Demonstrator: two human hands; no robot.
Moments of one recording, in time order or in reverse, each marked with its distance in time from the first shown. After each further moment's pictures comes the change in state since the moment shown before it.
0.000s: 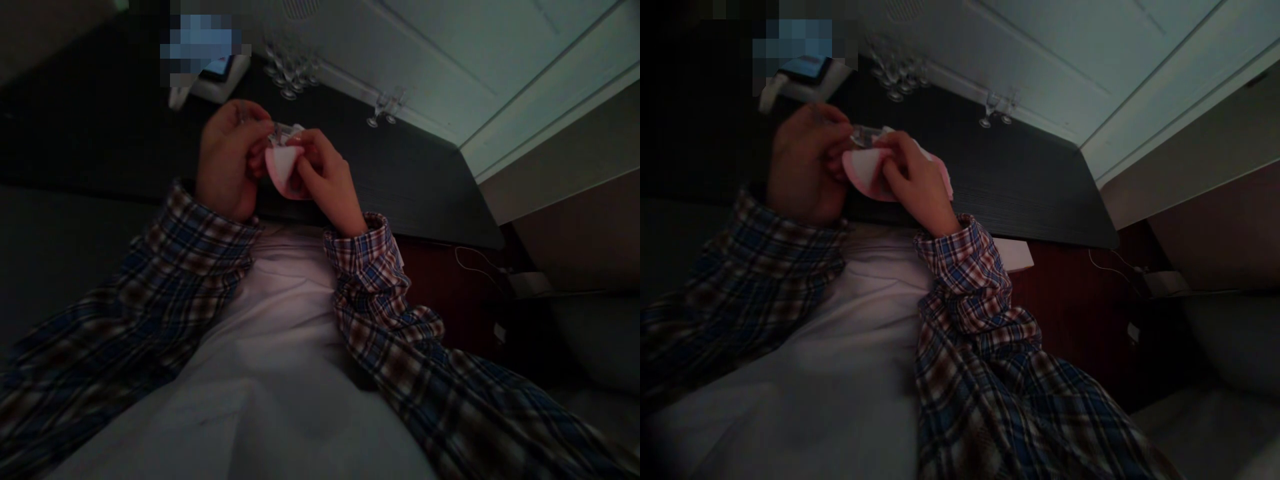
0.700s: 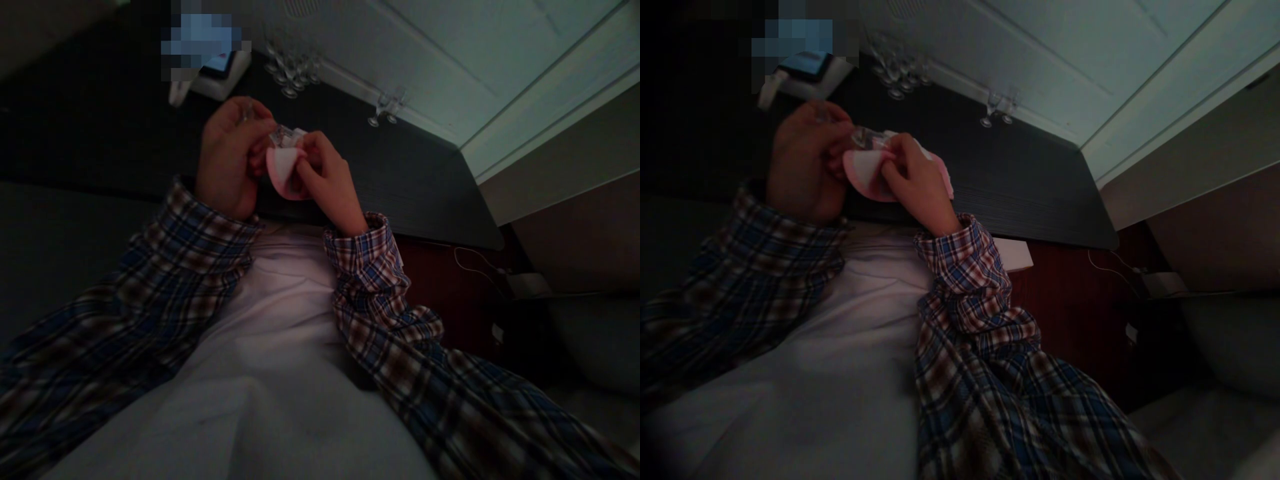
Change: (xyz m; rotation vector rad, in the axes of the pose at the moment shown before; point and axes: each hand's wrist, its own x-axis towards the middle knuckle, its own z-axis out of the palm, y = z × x) left_hand 0.000 0.000 0.000 0.012 -0.007 0.012; right_hand 0.001 0.002 0.001 -0.040 -0.038 0.089
